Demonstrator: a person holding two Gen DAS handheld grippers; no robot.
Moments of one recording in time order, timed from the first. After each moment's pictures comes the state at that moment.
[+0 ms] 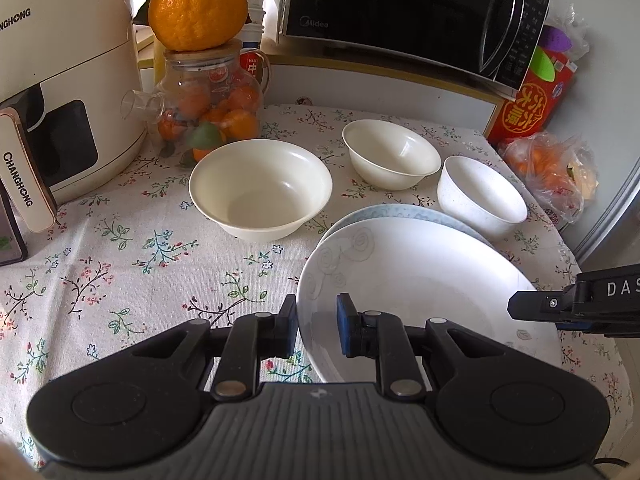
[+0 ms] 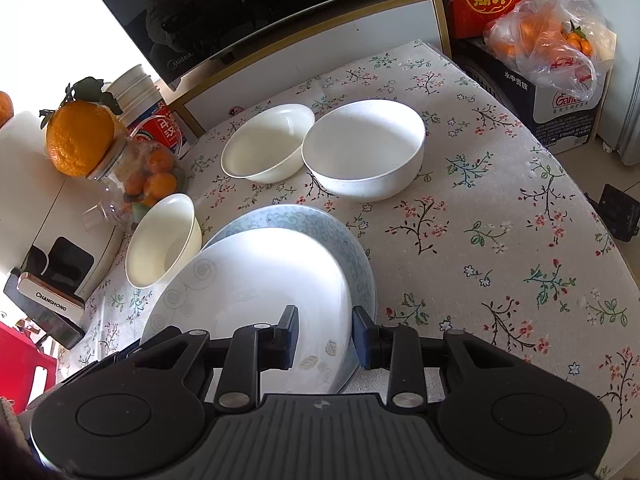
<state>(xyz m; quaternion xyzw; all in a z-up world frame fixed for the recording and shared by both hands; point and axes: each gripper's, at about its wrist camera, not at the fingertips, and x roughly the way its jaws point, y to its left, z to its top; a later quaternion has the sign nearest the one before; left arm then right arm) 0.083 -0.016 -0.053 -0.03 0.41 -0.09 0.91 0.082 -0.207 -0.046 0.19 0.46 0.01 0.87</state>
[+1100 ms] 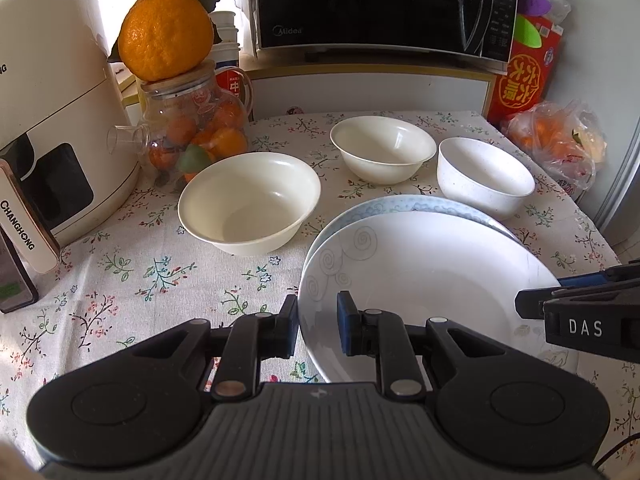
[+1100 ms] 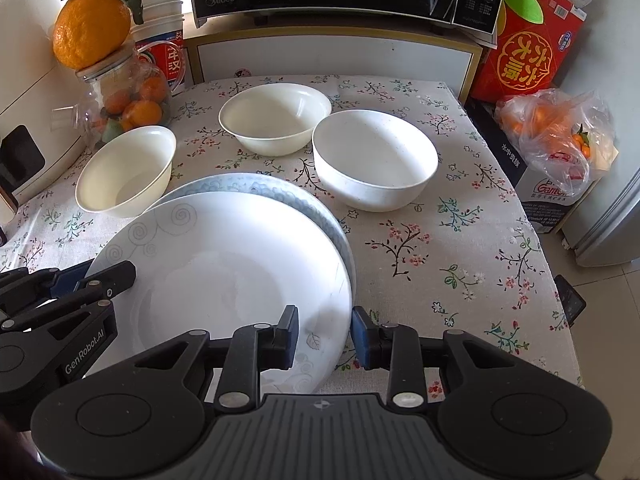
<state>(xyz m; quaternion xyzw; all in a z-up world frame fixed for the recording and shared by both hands) 0.080 -0.039 -0.058 0.05 0.38 -0.08 0.92 0.086 -0.170 -0.056 -0.01 0.46 -0.02 0.89</state>
